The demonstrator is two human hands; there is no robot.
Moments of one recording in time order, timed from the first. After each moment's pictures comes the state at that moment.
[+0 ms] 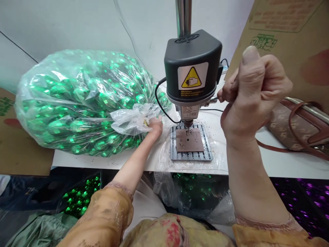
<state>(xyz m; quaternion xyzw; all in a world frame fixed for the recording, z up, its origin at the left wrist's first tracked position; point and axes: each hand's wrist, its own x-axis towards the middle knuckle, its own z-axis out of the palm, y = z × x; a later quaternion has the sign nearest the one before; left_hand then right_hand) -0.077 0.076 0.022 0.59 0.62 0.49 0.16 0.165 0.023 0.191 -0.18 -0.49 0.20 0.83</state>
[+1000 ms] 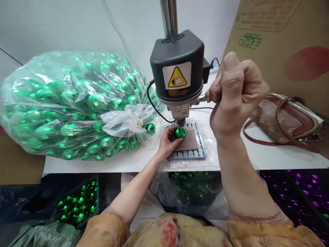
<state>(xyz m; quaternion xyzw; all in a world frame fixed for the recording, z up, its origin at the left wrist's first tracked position) 0.006 -0.009 0.001 0.59 0.51 0.52 0.34 0.167 0.022 0.184 -0.19 -0.50 0.19 0.83</state>
